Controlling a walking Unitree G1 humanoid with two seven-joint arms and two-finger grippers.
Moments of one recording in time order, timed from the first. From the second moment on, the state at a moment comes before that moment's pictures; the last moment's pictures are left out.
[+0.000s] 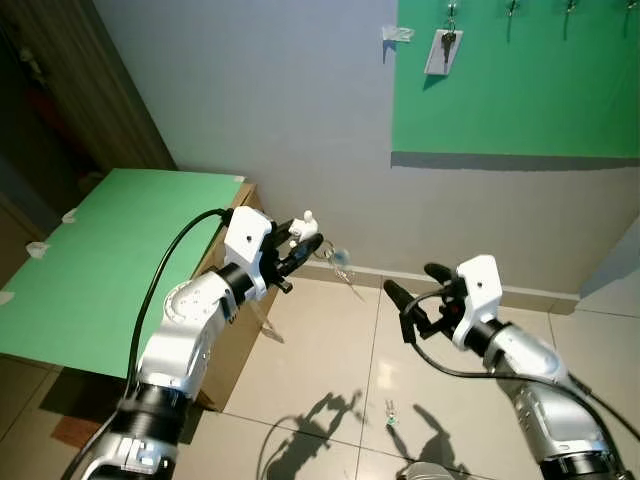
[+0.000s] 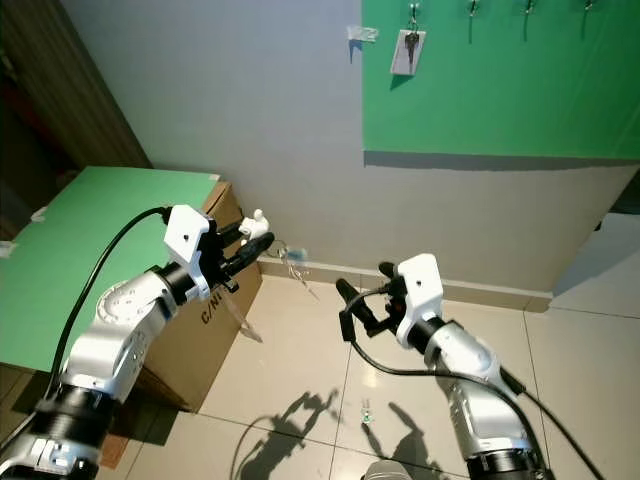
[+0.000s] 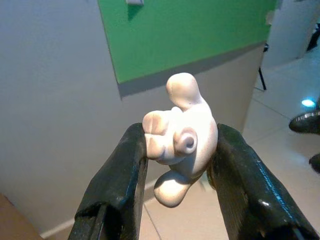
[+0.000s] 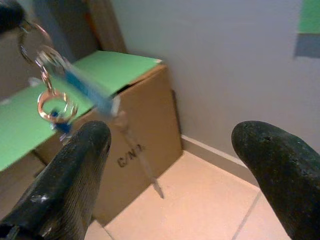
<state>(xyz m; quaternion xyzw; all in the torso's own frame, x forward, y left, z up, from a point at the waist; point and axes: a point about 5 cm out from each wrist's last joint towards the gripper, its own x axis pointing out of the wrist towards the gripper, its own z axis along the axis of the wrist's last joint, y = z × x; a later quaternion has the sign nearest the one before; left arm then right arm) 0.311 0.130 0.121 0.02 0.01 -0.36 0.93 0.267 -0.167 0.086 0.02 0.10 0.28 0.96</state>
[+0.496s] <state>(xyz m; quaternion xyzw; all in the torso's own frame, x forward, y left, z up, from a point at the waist) 0.341 0.124 0.161 0.03 -0.02 -0.41 0.91 0.273 -0.141 0.128 0.00 0.10 0.40 0.91</state>
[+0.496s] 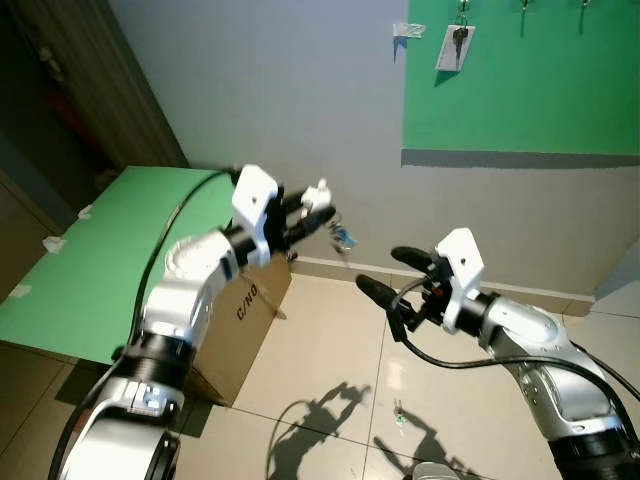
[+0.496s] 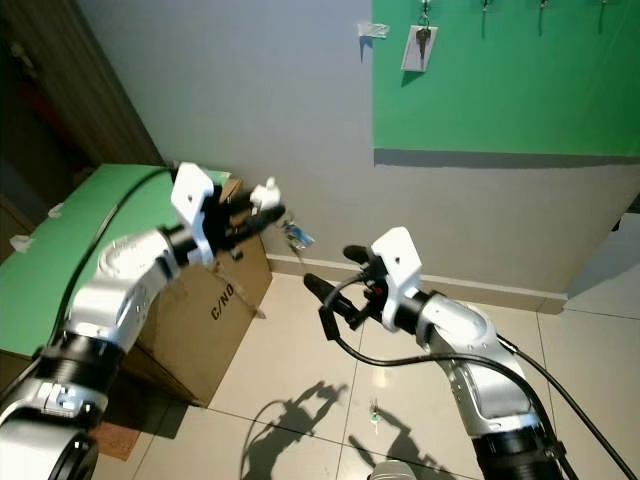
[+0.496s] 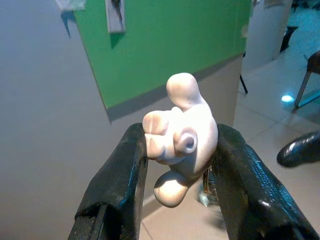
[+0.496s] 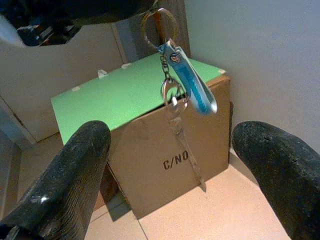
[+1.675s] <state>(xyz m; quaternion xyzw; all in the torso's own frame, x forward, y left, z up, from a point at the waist) 0.336 0.145 0.185 0.04 -0.01 -0.54 0.84 0.312 -0.117 0.163 0.00 0.07 0.44 0.89</state>
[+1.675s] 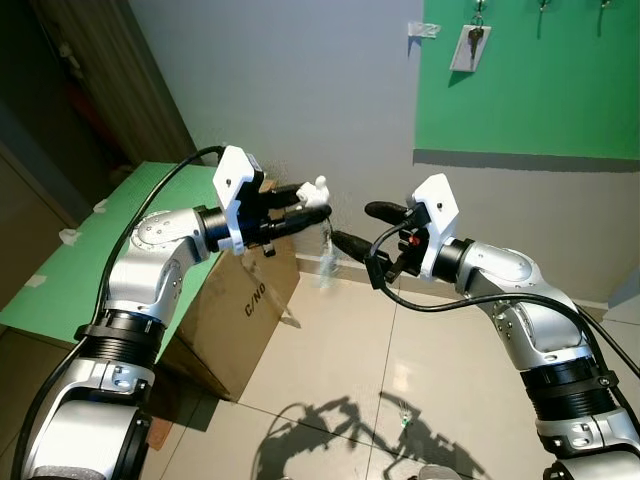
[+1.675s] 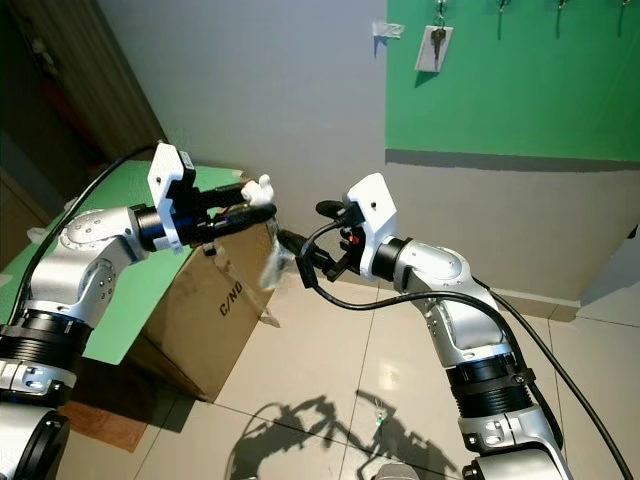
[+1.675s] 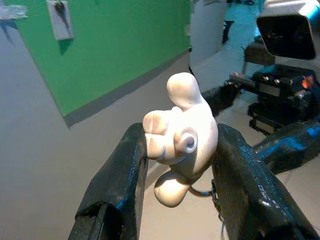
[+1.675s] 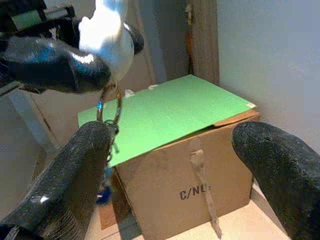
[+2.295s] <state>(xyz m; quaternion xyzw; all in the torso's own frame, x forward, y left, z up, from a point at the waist) 0.337 0.145 0.192 0.05 -0.01 -0.56 0.83 0.314 -0.115 0.172 0.02 0.06 0.47 0.88</state>
